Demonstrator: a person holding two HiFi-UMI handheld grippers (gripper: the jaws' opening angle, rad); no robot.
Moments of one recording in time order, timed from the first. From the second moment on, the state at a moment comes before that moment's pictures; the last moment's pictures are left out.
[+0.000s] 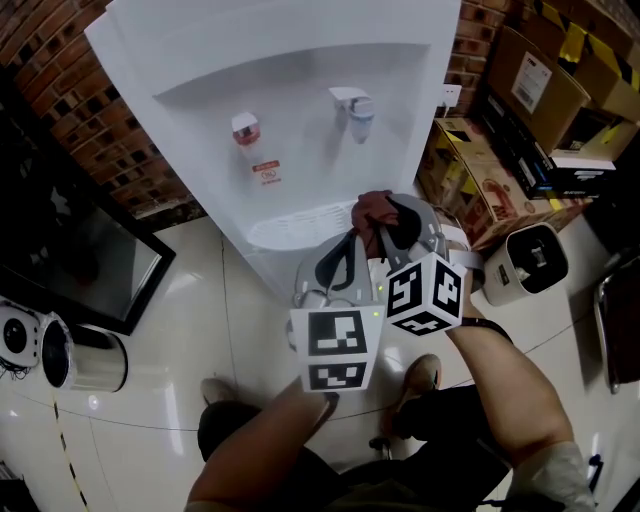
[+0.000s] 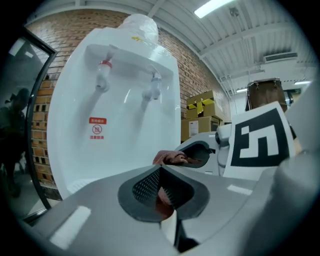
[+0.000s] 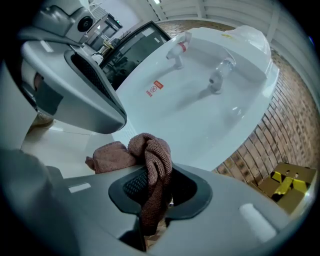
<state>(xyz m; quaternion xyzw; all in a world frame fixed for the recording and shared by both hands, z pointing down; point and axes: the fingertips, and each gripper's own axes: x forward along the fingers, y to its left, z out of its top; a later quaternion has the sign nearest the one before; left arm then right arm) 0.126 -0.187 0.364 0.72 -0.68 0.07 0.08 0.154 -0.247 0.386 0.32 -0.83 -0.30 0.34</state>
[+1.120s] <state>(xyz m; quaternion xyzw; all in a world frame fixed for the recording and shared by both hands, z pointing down) 0.095 -0.160 0.343 0.71 -0.70 0.08 0.05 0.172 -0.218 0.378 0.31 -0.85 -0.27 0.34</state>
